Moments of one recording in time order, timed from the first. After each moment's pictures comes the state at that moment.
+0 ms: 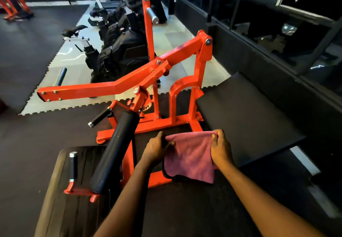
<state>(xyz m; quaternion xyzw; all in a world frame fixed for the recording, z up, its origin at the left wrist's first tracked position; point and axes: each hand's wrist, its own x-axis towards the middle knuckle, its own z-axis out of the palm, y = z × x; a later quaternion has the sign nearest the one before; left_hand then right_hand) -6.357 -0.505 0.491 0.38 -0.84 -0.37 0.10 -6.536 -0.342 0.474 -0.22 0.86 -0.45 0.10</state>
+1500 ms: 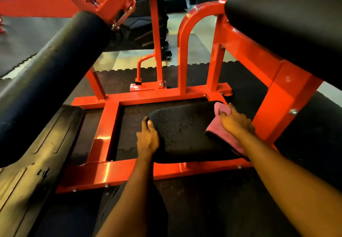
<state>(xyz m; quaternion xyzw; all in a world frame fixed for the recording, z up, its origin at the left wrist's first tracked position) -6.468 -0.567 -0.073 0.60 -0.63 -0.42 0.26 -6.718 -0.452 -0.034 -0.24 0.94 -0.20 0.16</state>
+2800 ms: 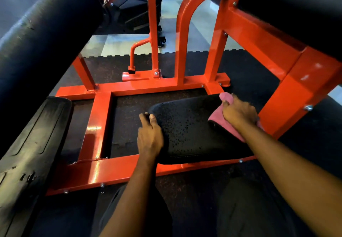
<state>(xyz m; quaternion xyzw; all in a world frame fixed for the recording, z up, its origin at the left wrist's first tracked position) -6.467 -0.583 -0.088 0.58 -0.64 -0.41 0.29 -6.718 -0.490 -0.042 -0.21 0.97 -0.13 0.06</state>
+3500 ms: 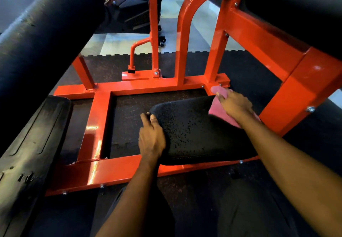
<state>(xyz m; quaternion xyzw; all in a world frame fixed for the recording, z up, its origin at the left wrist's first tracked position) -6.468 -0.581 -0.089 0.58 -0.64 -0.41 0.30 -6.739 -0.515 -0.039 -0.36 0.92 -0.12 0.05</state>
